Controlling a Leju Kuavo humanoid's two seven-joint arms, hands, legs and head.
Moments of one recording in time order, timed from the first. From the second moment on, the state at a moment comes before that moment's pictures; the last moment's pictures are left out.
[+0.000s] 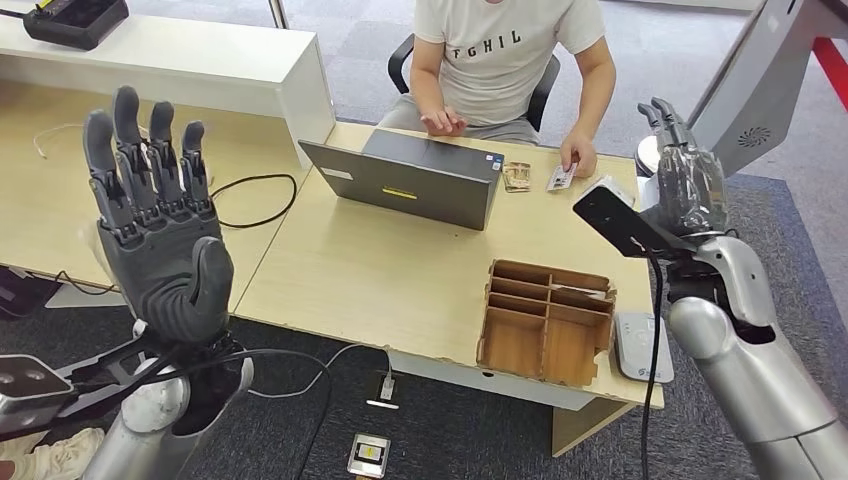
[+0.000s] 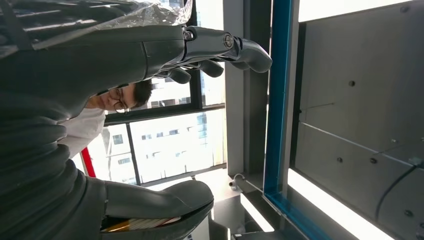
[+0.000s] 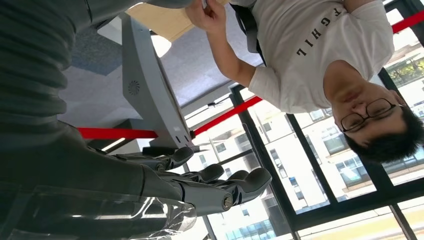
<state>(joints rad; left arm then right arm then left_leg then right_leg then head) -0.23 0.22 -0.61 -2.11 0.33 0.42 -0.65 -0.81 -0.31 0.67 -1.20 0.70 -0.26 0.06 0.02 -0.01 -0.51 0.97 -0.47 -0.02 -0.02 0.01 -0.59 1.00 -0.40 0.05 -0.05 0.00</state>
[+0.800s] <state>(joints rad) -0.16 0.22 -0.55 -2.16 0.27 0.44 -0.62 -0.53 -0.40 0.66 -1.58 0.69 -0.19 0.01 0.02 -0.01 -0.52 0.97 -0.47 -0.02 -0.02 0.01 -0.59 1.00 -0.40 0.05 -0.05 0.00</state>
